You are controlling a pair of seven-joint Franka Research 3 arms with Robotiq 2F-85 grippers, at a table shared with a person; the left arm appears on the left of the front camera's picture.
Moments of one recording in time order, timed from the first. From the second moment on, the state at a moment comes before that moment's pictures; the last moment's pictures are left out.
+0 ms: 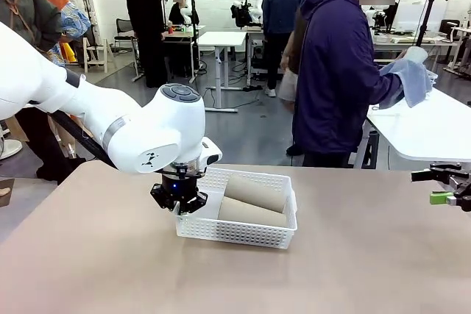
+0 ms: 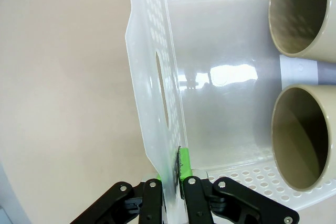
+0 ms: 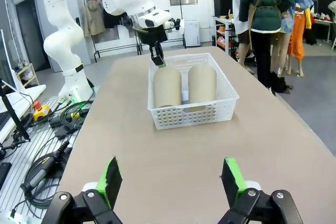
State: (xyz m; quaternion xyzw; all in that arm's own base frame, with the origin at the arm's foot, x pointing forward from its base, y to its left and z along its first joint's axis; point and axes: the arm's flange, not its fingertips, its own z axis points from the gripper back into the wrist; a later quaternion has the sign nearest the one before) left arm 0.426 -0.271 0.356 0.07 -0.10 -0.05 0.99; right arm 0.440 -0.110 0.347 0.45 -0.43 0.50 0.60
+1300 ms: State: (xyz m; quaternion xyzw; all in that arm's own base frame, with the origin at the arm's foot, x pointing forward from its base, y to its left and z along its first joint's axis) left arm 0.426 -0.271 0.356 0.07 -0.10 -0.05 0.99; right arm 0.440 -0.110 0.347 0.45 -0.43 0.50 0.60
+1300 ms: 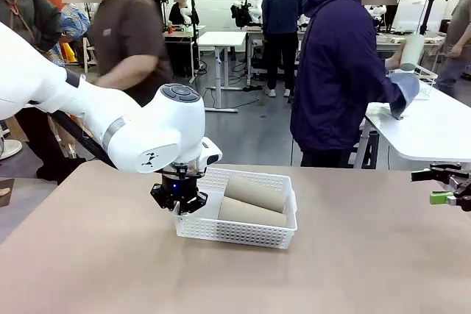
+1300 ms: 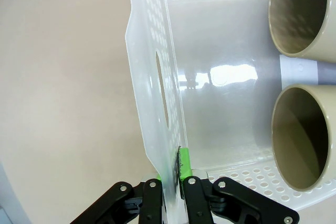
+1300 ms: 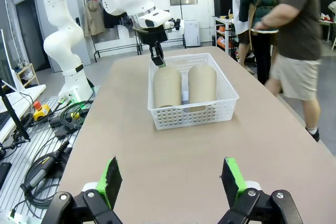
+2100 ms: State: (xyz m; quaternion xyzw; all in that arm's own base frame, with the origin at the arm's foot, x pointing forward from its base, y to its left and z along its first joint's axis) left arm 0.426 -0.271 0.356 0.07 -0.10 -0.05 0.99; right arm 0.440 -0.110 0.347 0.45 -0.43 0.50 0.60
